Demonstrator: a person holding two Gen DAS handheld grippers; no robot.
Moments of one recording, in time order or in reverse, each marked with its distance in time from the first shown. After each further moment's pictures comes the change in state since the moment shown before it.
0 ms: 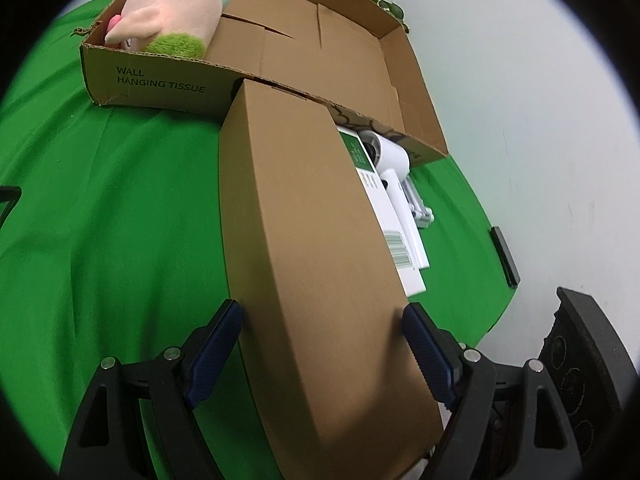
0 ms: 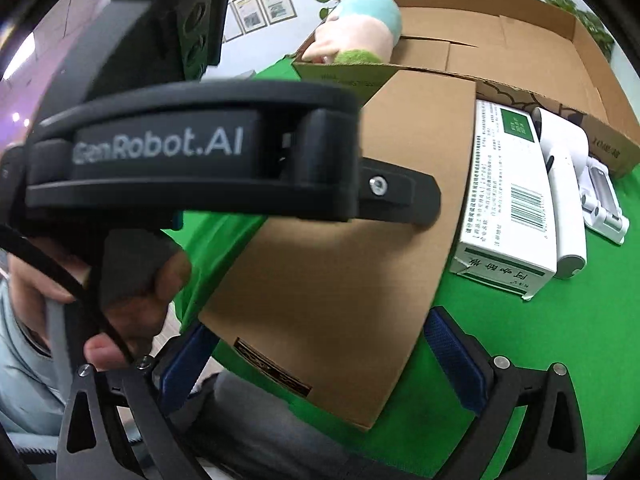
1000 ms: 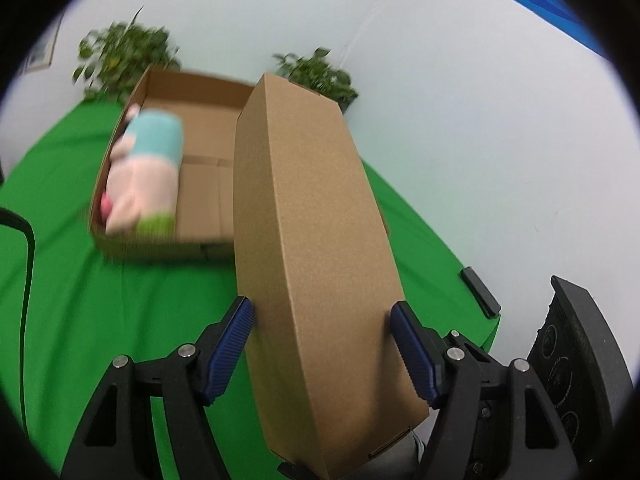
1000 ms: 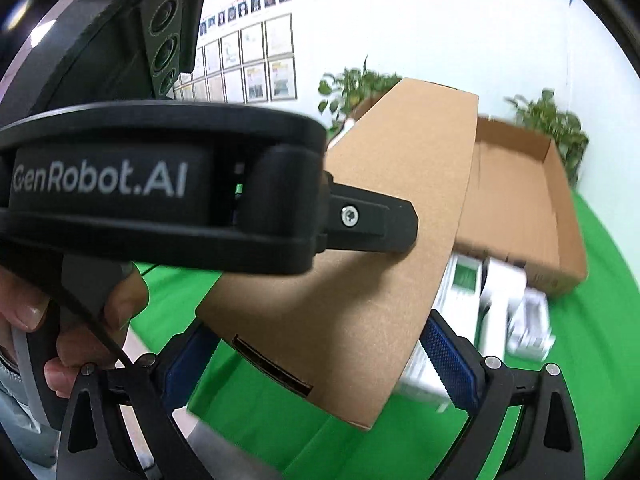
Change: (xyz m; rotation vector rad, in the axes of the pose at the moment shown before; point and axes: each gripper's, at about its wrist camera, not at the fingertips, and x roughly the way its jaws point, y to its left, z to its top) left arm -0.095 -0.059 0.050 0.207 -0.261 0.006; right arm -0.070 0.016 0.070 -0.127 -0.339 -0.178
